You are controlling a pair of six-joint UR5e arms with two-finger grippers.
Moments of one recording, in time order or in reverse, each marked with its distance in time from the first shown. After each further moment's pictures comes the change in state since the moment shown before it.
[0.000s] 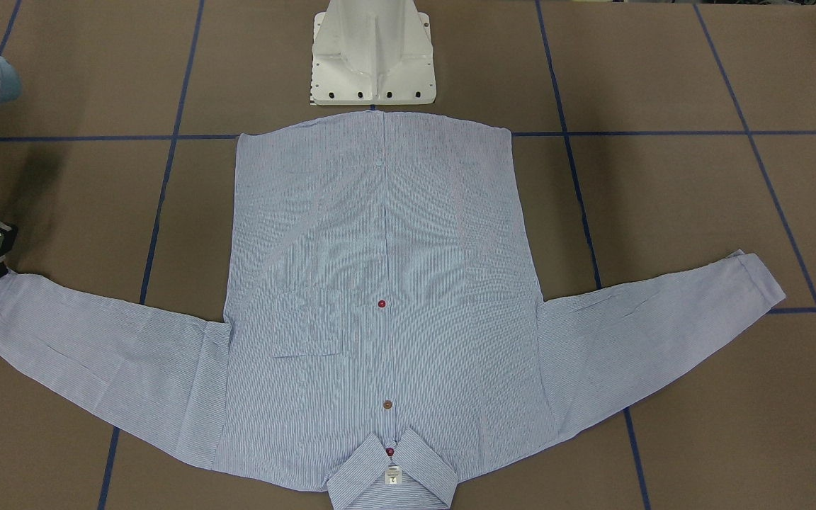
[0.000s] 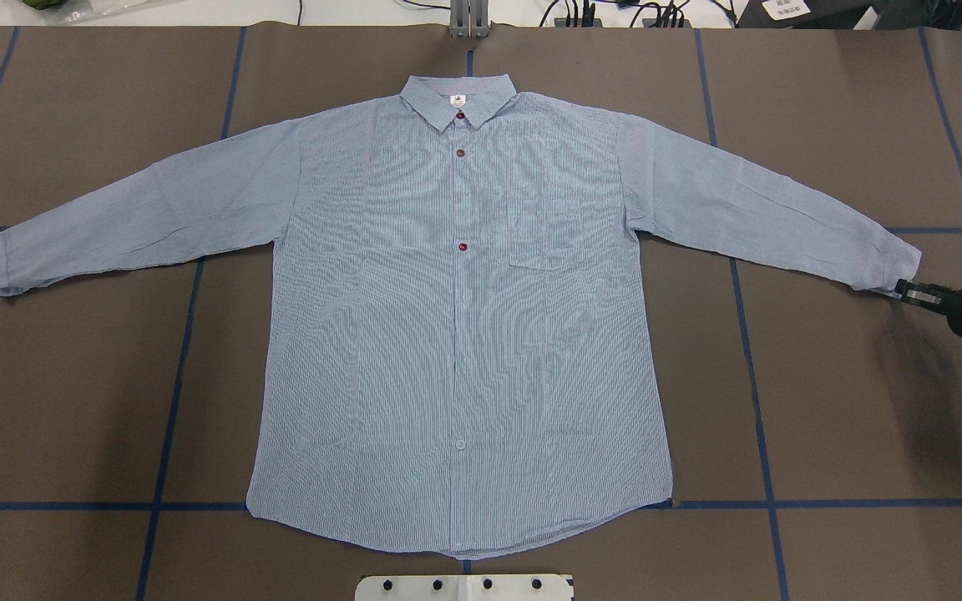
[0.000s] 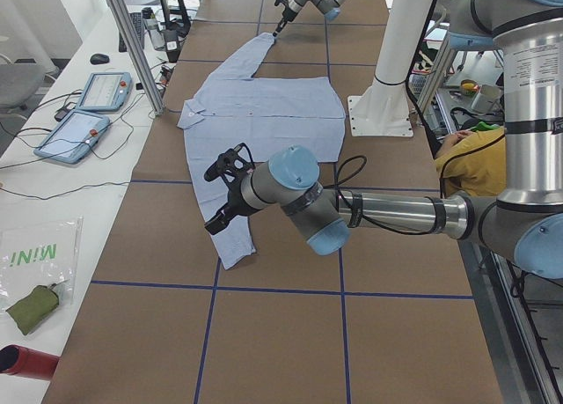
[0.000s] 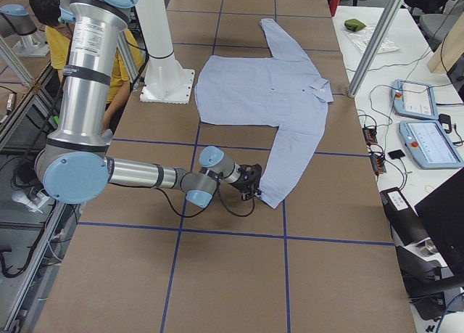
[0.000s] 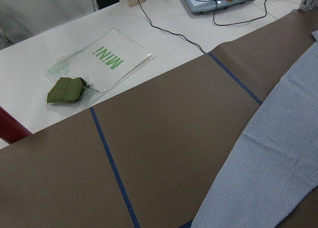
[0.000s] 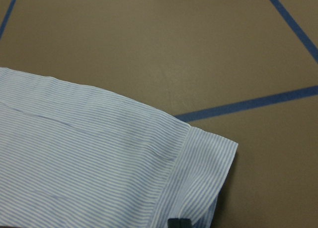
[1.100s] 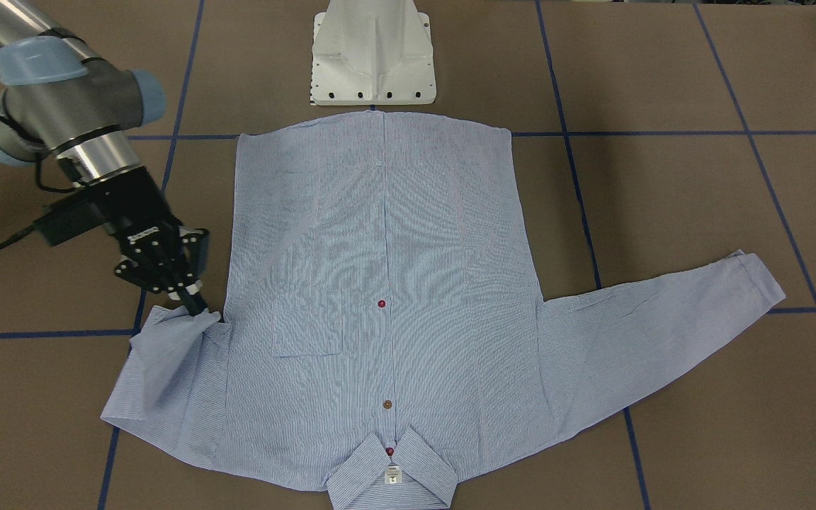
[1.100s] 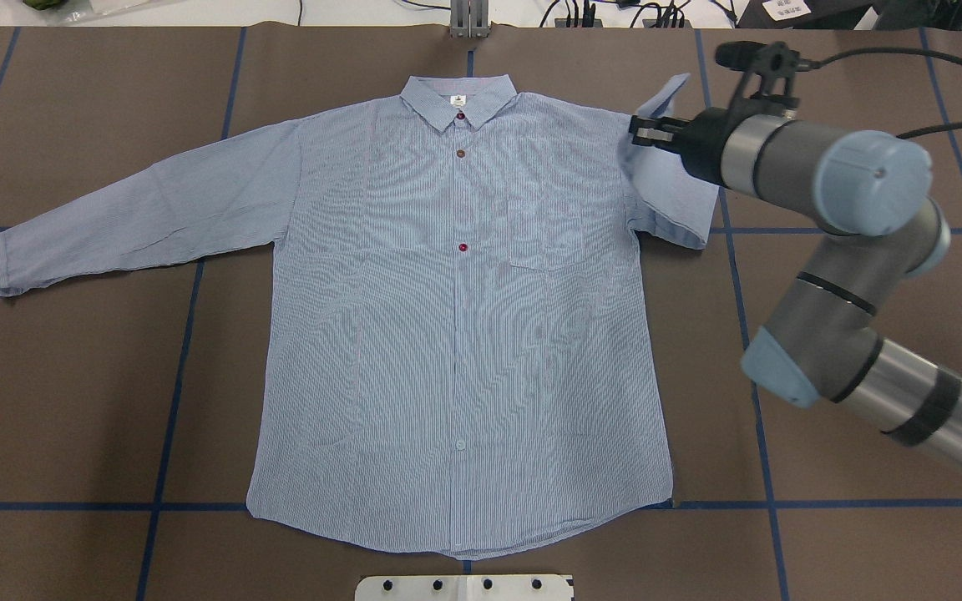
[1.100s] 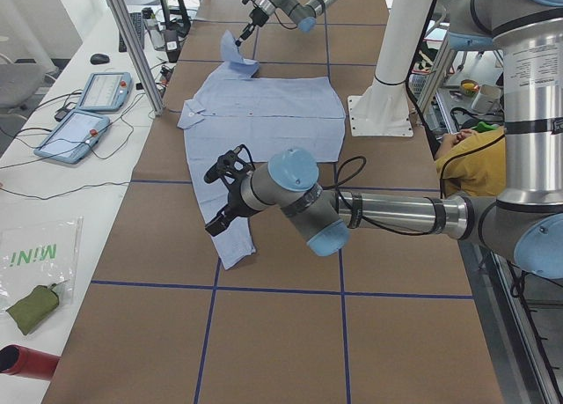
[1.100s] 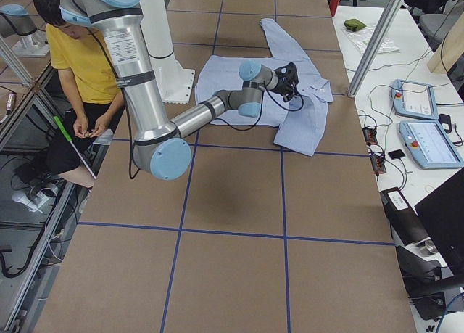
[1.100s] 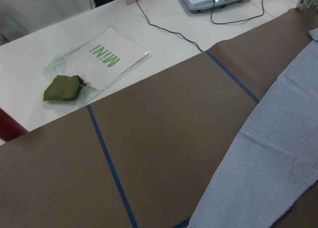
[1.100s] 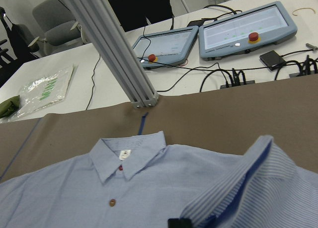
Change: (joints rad) left arm 0.001 0.000 0.005 0.001 -0.002 -0.001; right arm -0.074 0.648 0.152 -0.415 -0.057 -0.086
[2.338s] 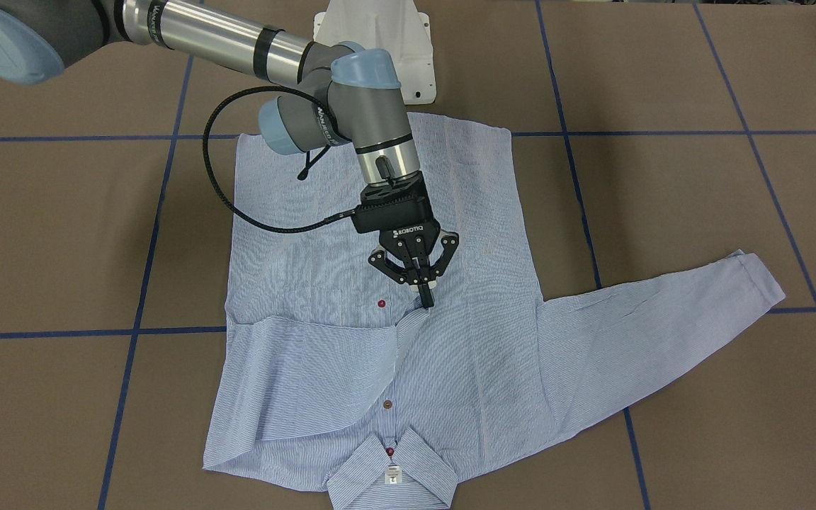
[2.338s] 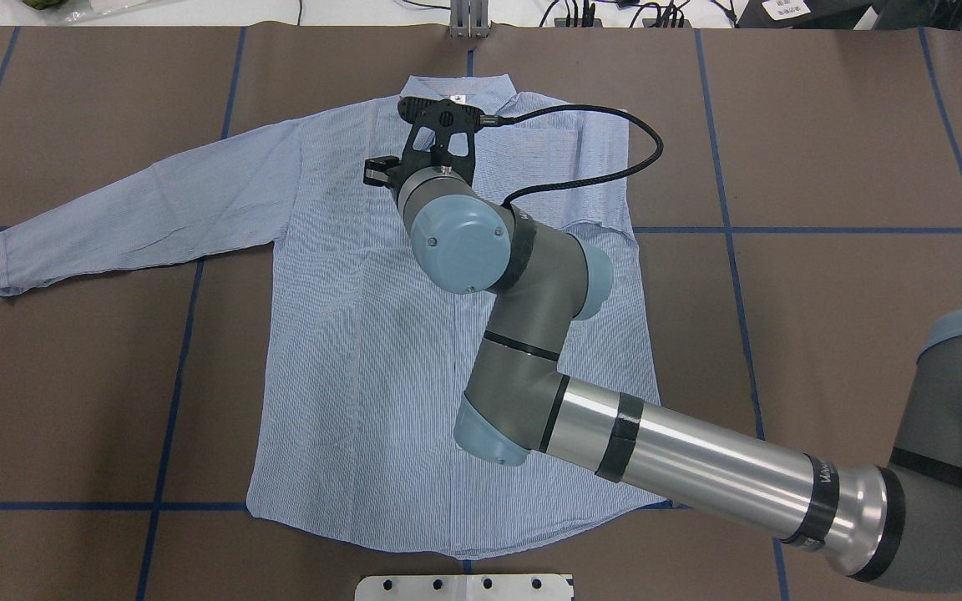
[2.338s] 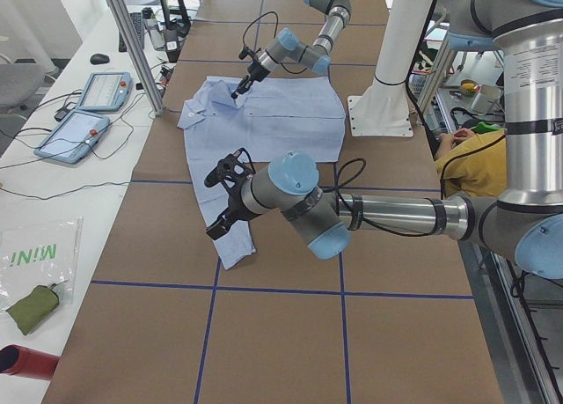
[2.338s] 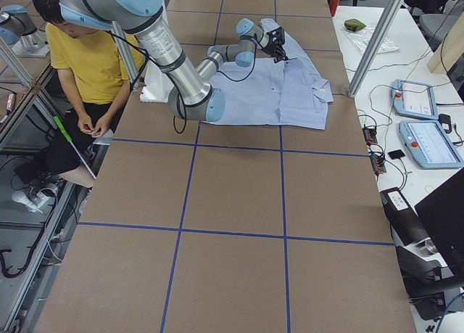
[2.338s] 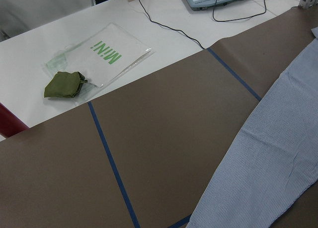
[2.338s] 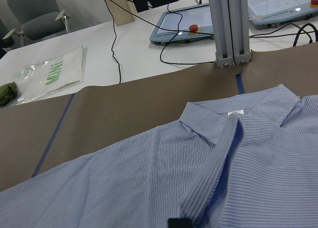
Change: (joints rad) left arm -0.001 0.003 0.010 0.000 0.000 0.001; right arm -0.258 0.504 -0.409 -0.249 -0.307 0.126
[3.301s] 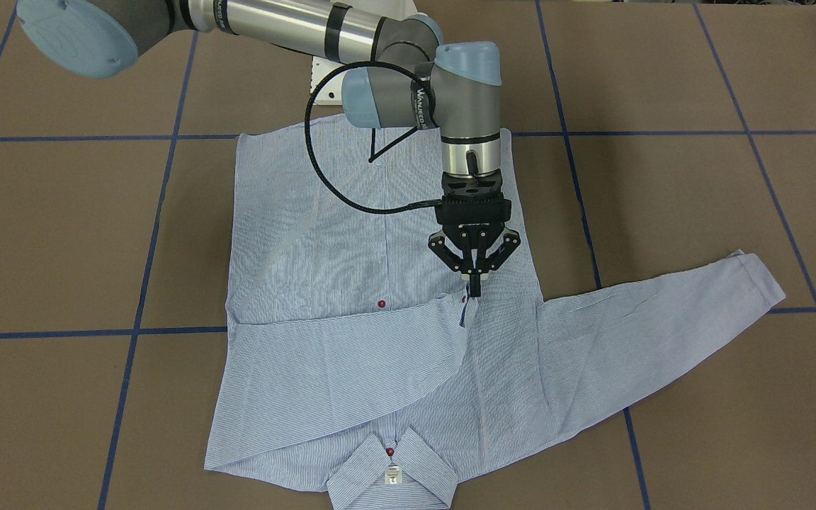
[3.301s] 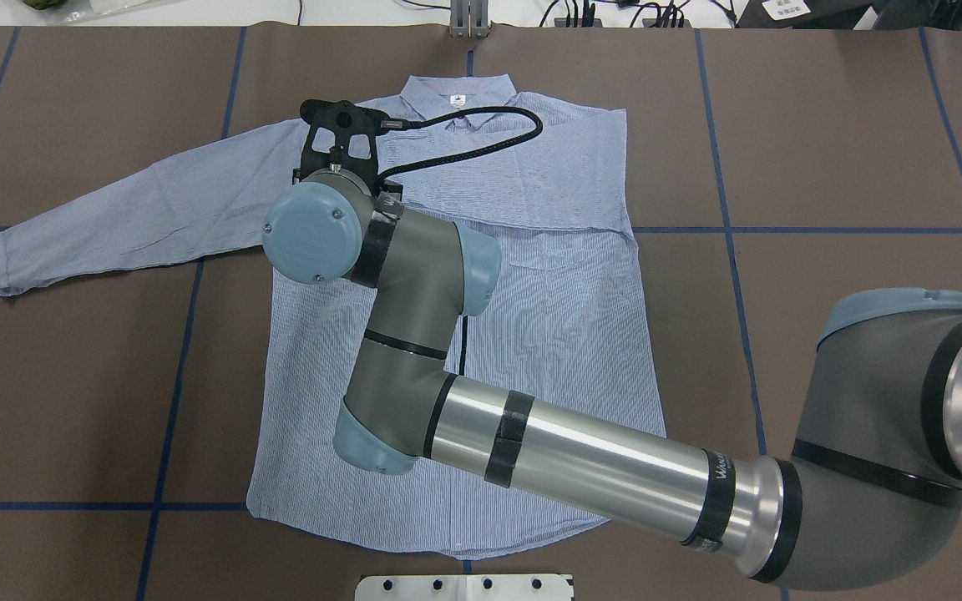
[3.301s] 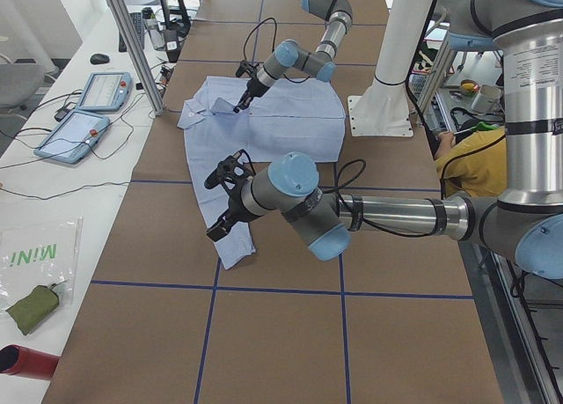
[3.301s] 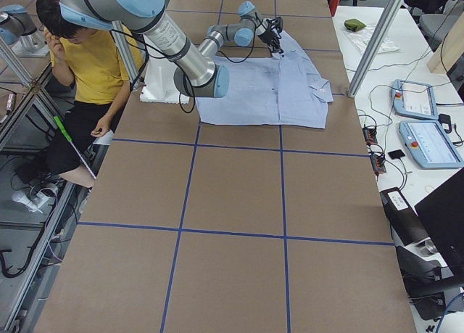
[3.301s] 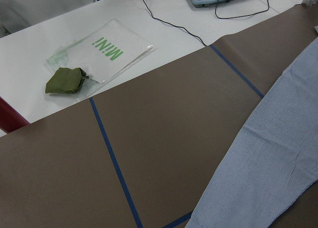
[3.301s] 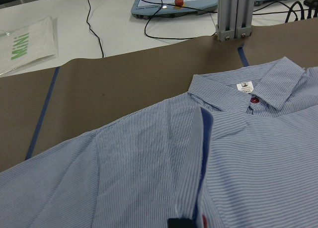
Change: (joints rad) left arm 0.000 0.002 0.005 0.000 0.000 -0.001; right arm -0.039 0.223 -0.166 -0.264 0.002 0.121
